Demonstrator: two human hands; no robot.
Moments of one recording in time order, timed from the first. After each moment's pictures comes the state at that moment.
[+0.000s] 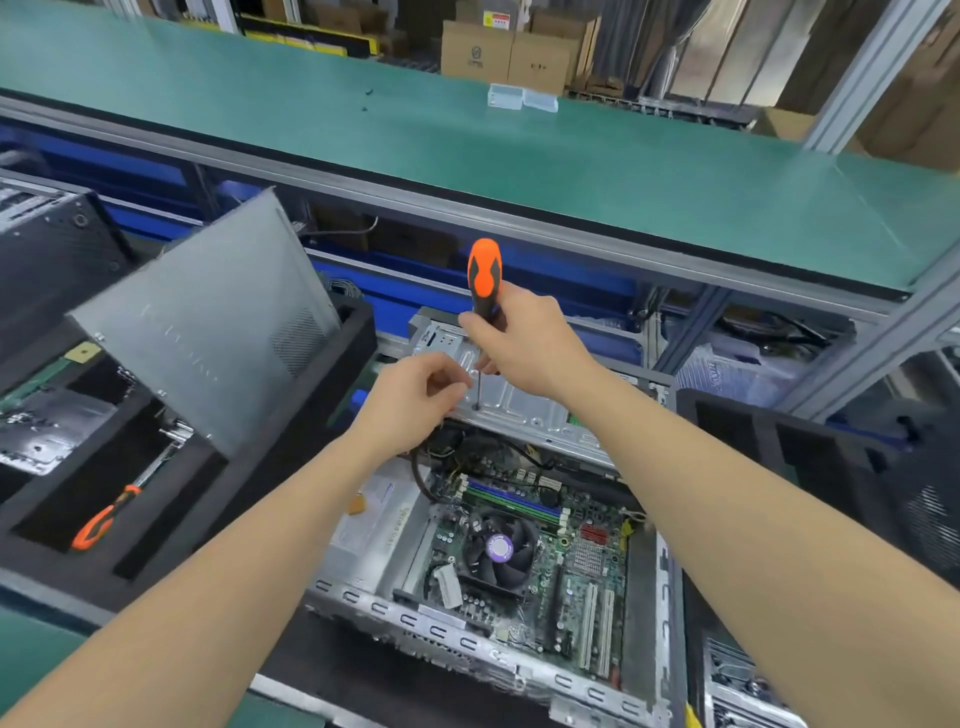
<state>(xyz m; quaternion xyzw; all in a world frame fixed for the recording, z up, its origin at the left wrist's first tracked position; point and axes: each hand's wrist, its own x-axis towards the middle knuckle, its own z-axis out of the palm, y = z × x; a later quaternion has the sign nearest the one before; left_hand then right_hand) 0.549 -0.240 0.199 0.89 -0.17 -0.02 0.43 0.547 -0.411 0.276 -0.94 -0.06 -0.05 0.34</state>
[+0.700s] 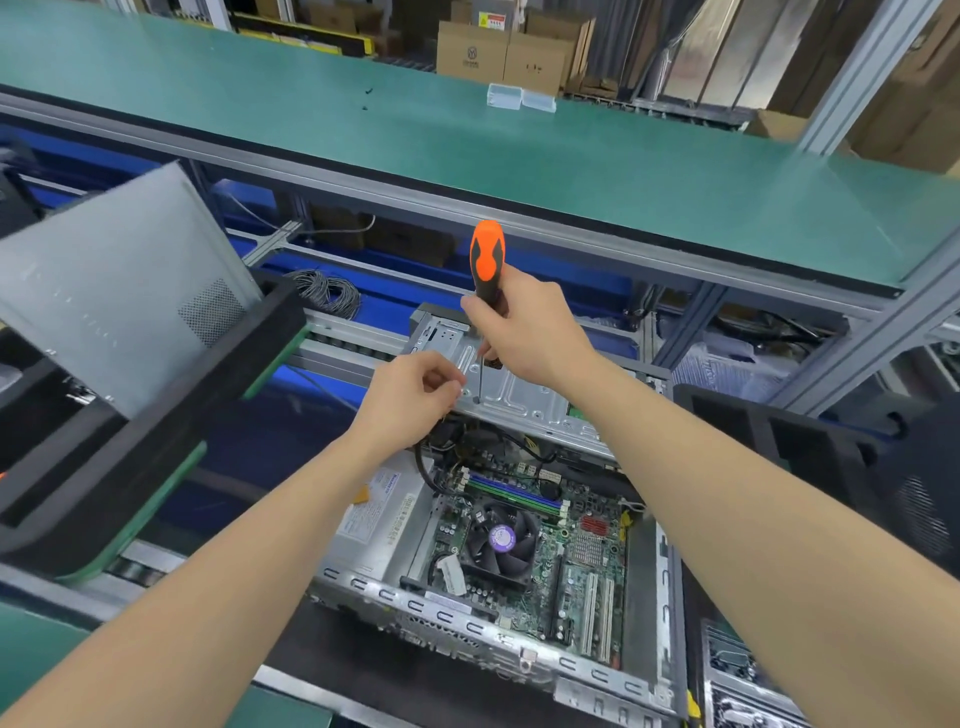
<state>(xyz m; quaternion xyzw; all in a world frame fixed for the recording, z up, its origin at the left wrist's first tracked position) 0.540 -0.233 0.202 0.88 -0.11 -0.03 0.45 0.542 -0.399 0.285 -0.93 -0.07 -0.09 0.34</state>
